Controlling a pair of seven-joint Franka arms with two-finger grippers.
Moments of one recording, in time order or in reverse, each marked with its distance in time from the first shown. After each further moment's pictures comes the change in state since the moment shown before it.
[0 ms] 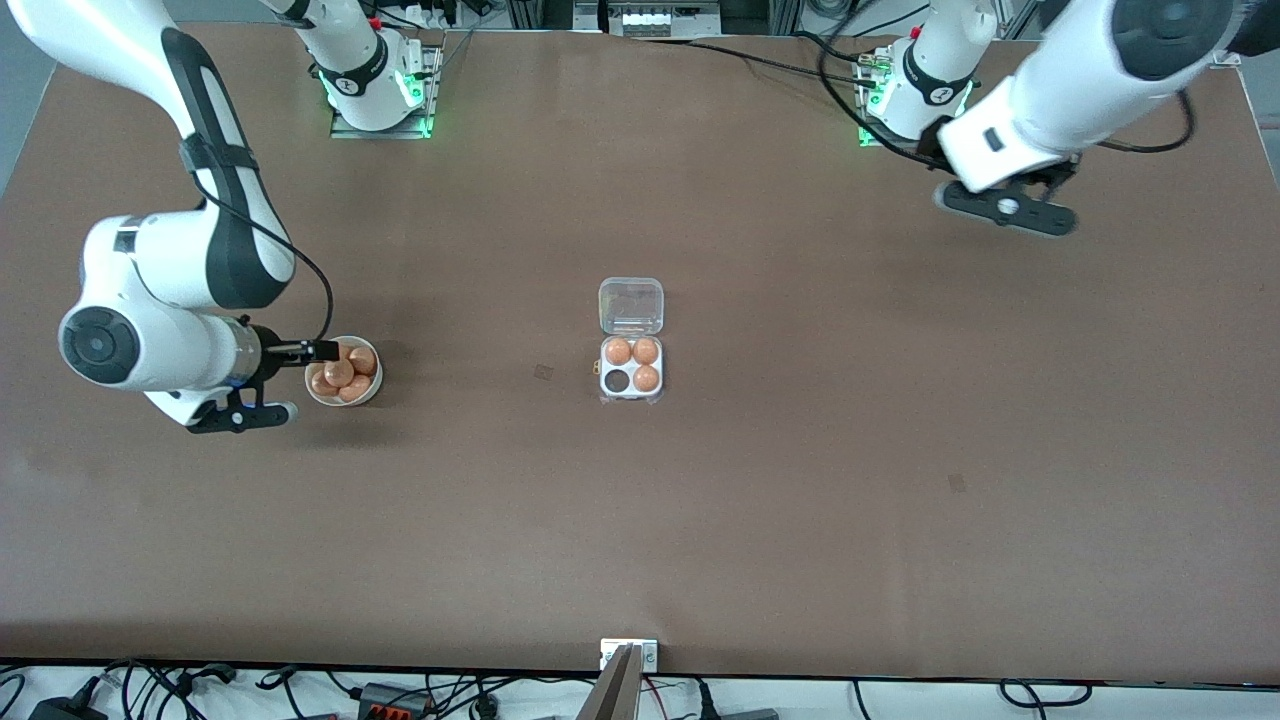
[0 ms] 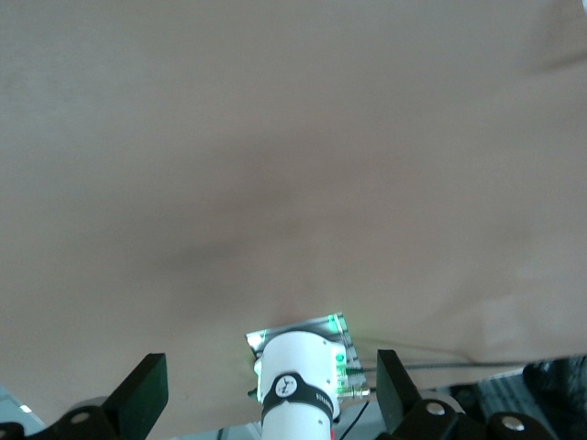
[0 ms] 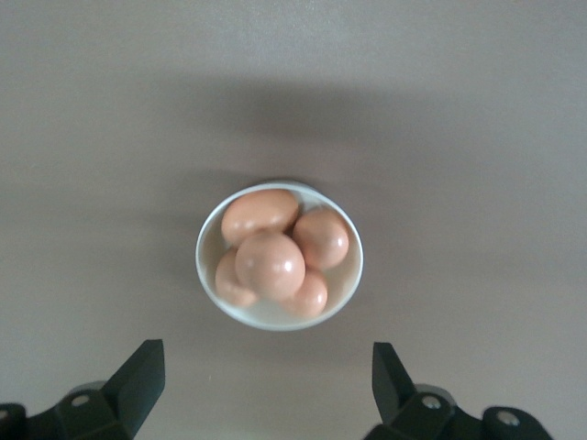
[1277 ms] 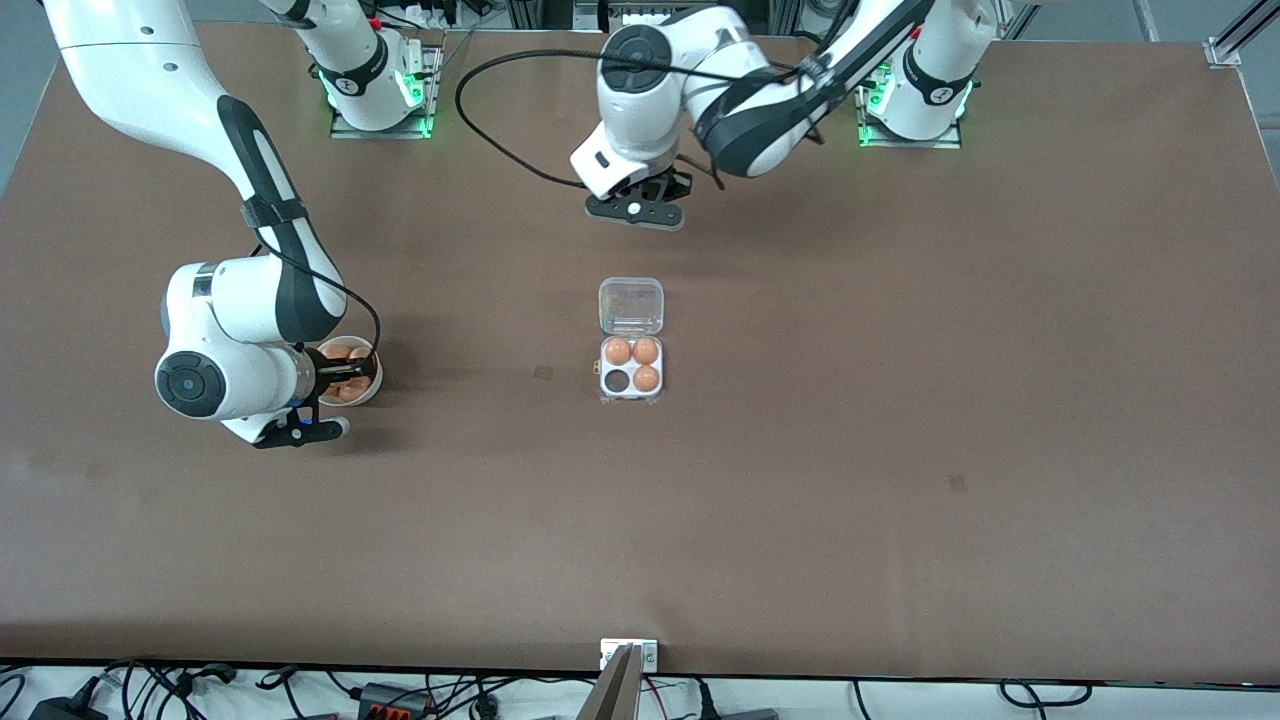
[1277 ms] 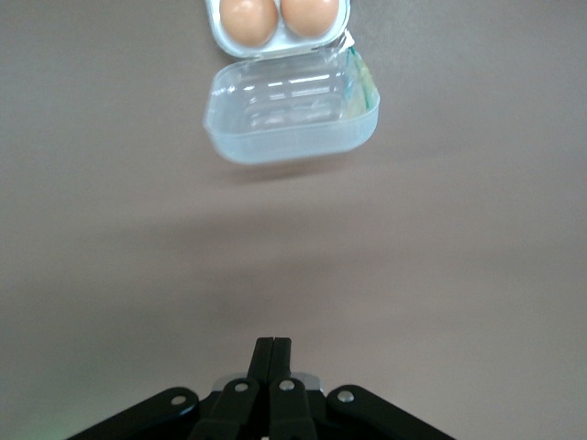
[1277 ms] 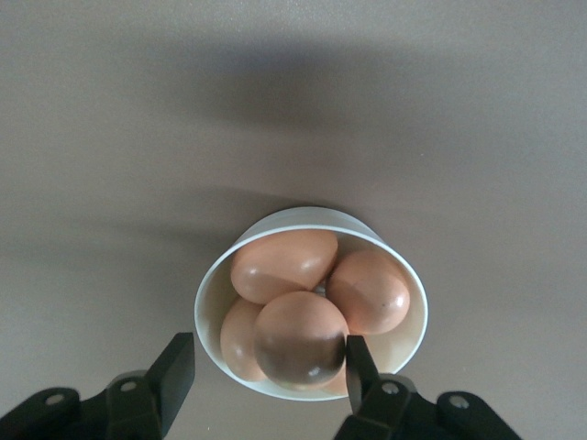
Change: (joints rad) left arm -0.280 0.540 -0.417 -0.014 0.254 0.706 -1.005; right arm 0.032 0.107 0.000 0.004 0.000 0.046 0.000
